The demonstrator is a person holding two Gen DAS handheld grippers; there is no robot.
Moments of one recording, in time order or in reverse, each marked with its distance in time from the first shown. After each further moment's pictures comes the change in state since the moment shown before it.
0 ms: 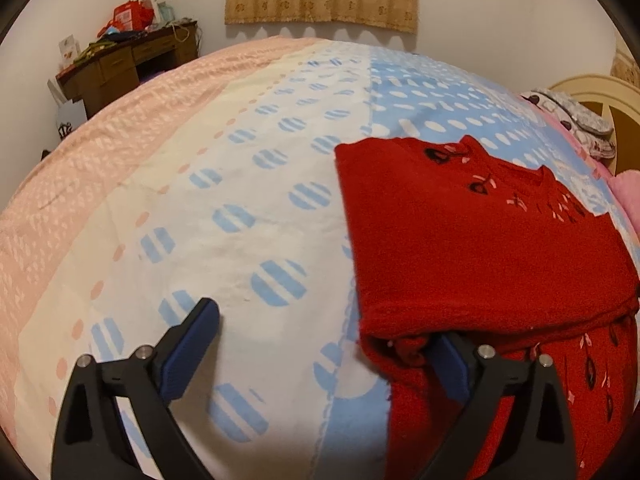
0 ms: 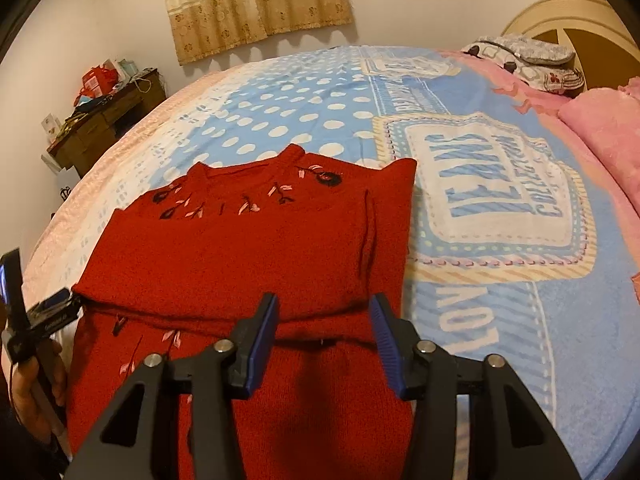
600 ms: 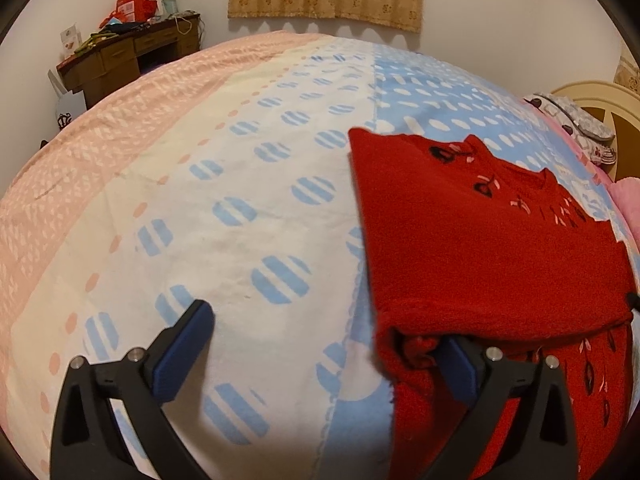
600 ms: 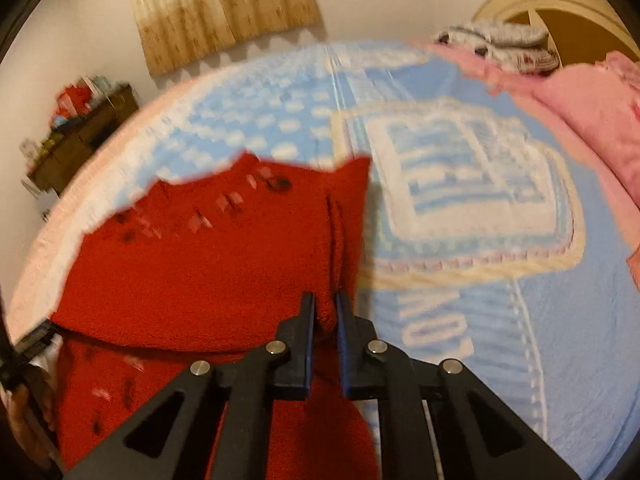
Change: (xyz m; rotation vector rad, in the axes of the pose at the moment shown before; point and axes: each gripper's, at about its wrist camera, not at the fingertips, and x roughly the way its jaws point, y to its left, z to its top) left arm 0.004 0.003 0.000 -0.012 0.011 -0.006; right arm 0.019 -0.032 -0.002 0.084 0.025 -0.083
